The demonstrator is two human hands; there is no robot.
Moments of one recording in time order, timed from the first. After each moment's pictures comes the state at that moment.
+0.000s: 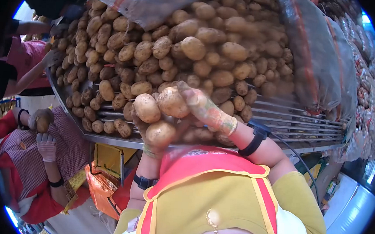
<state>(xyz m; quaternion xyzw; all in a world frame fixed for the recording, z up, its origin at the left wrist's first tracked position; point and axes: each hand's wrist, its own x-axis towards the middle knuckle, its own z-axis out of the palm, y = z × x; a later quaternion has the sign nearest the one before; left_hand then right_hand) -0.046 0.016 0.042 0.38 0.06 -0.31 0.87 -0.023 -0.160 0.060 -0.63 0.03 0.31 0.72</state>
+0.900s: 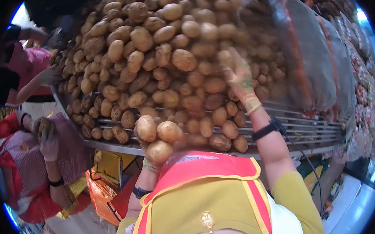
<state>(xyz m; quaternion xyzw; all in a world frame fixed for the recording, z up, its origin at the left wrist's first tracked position) -0.090 0.009 0.006 -0.07 0.01 -0.22 0.97 0.019 -0.301 0.006 -0.92 0.01 -0.13 0.36</state>
